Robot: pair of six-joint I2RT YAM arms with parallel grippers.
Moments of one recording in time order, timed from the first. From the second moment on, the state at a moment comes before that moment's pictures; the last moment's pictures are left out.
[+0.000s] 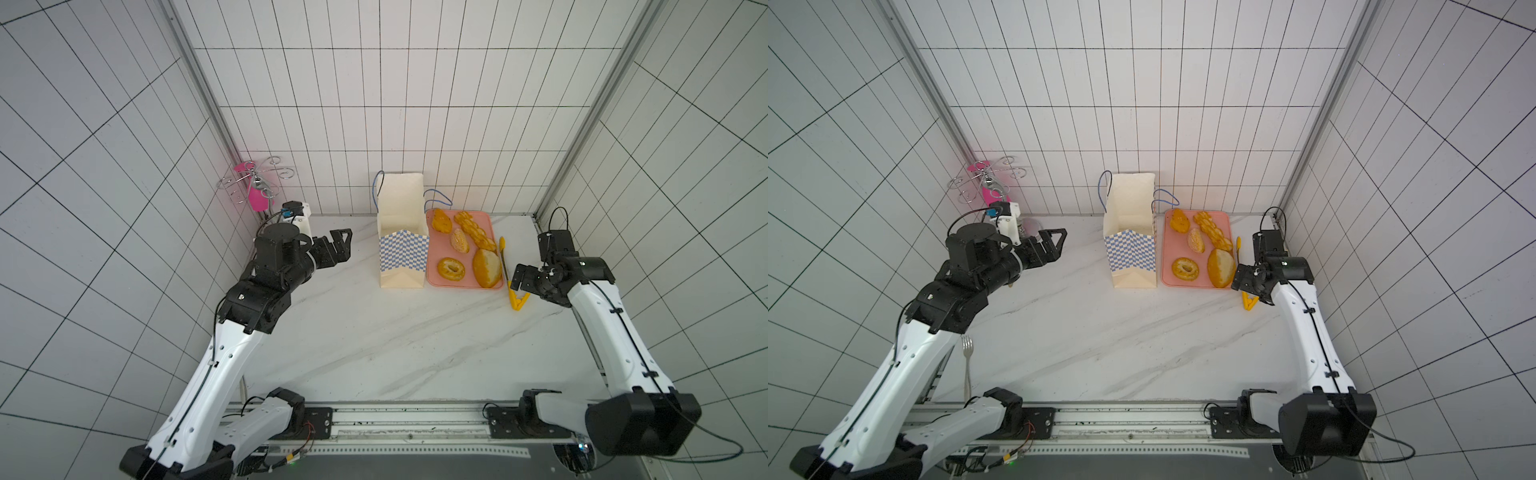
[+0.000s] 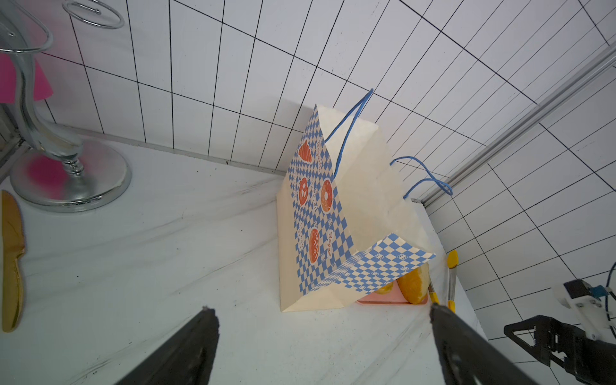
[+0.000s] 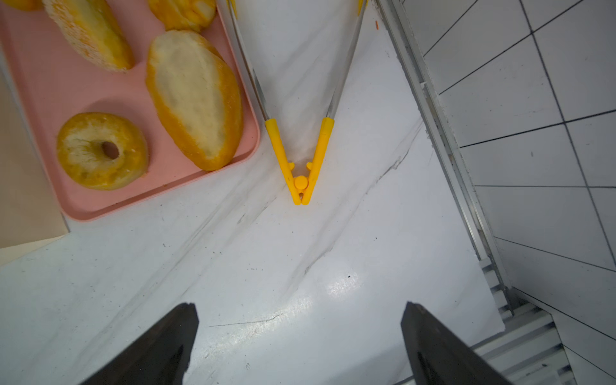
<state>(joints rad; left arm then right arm) -0.35 1.02 1.31 -0.62 0.05 -0.47 0.09 1.28 1.27 -1.16 0.21 0.36</state>
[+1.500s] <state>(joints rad) -0.35 1.04 1.26 -0.63 -0.03 -0.40 -0.10 2.01 1.49 -1.06 0.00 0.23</state>
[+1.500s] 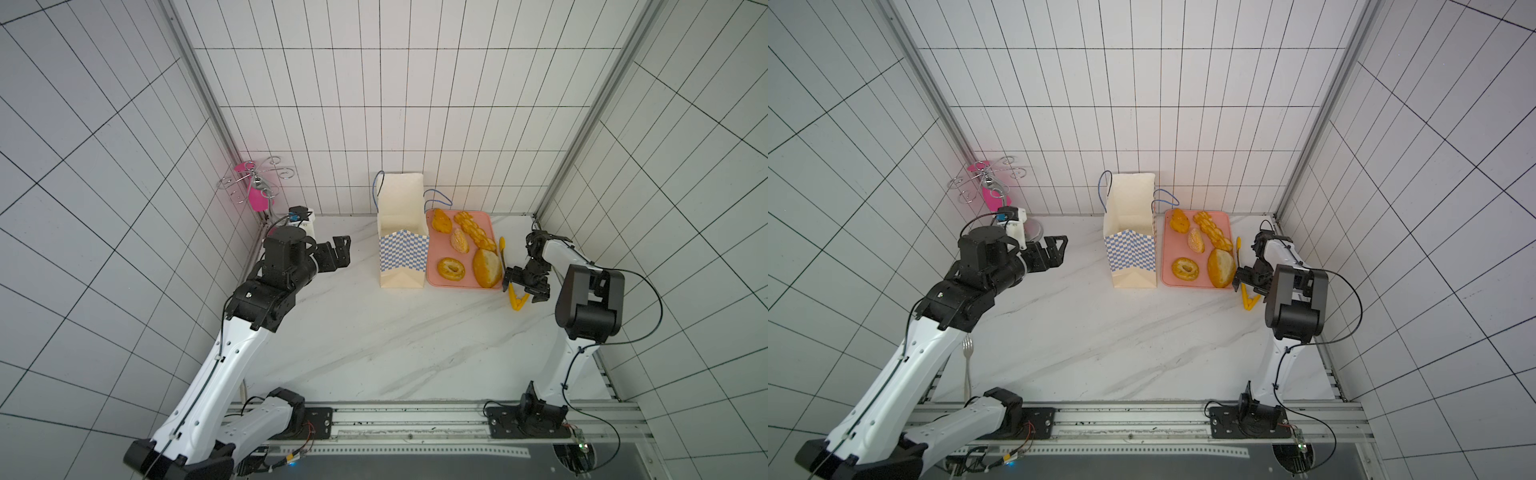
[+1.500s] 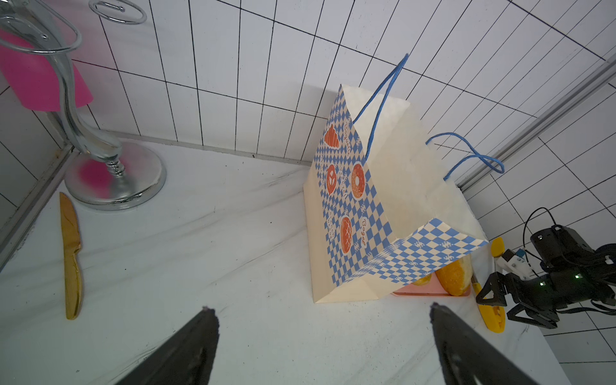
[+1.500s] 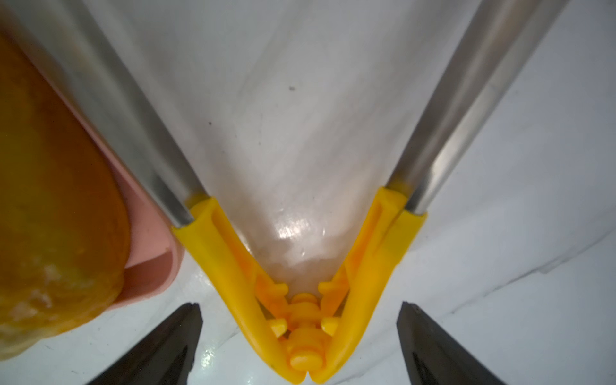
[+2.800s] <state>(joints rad) -0.35 1.00 1.22 -0.60 -0.01 -0.42 -0.15 2.10 1.56 -1.06 -0.06 0.22</state>
